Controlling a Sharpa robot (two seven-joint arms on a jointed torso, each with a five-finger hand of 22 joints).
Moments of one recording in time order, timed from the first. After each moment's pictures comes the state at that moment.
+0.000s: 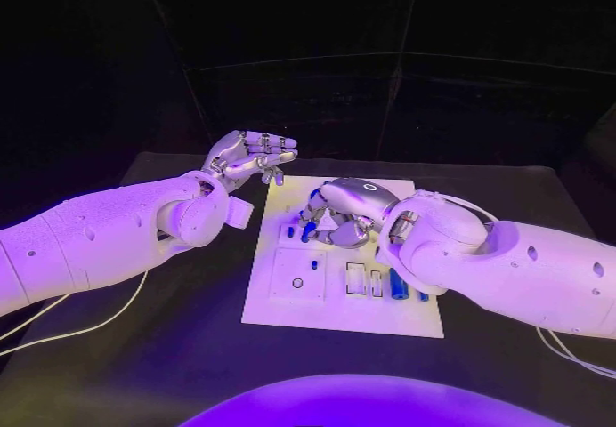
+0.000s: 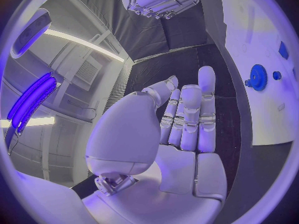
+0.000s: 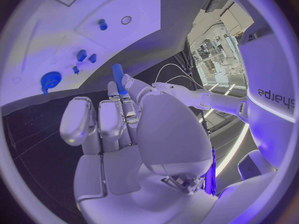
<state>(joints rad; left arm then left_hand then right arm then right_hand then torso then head) 1.18 -0.79 -0.06 1.40 -0.12 -0.22 0.46 1.38 -0.10 0.44 -0.05 0.07 0.99 0.19 0.12 0.08 1.03 0.12 0.20 0.07 1.26 0.03 1.08 0.59 0.17 1.19 0.12 0.66 0.75 1.10 -0.71 0.03 1.76 -1.58 -0.27 -0.18 1.45 -0.07 0.41 -0.04 0.13 1.08 0.15 0.11 0.08 1.17 0.08 0.23 0.08 1.47 -0.01 1.21 1.03 0.09 1.39 0.08 1.31 1.13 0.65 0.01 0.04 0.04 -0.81</state>
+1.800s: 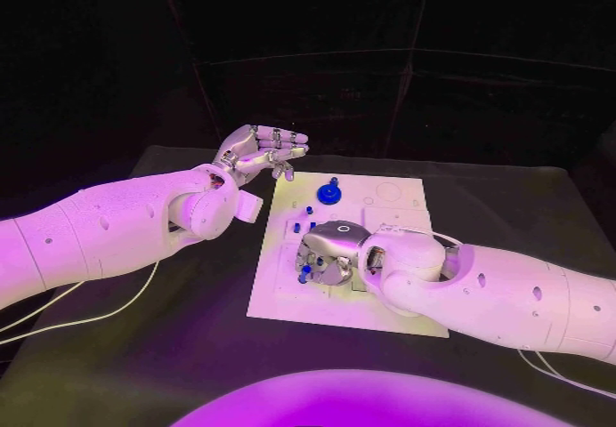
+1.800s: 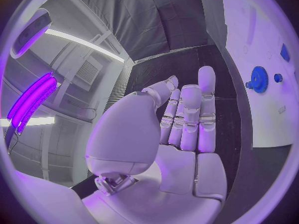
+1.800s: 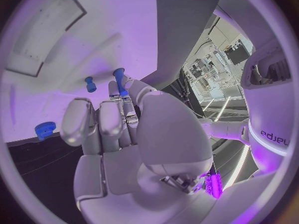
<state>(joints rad) 1.18 -0.79 -0.06 1.39 -0.12 -0.21 0.46 1.38 -0.10 0.44 -0.05 0.07 0.99 0.19 0.12 0.08 1.03 0.12 0.20 0.07 1.26 0.03 1.08 0.58 0.17 1.19 0.12 0.66 0.75 1.04 -0.57 -0.05 1.63 -1.69 -0.11 -0.18 1.45 -0.07 0.41 -0.05 0.13 1.09 0.14 0.11 0.08 1.18 0.07 0.22 0.08 1.47 -0.01 1.21 1.04 0.09 1.39 0.08 1.31 1.13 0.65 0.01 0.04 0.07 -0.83</state>
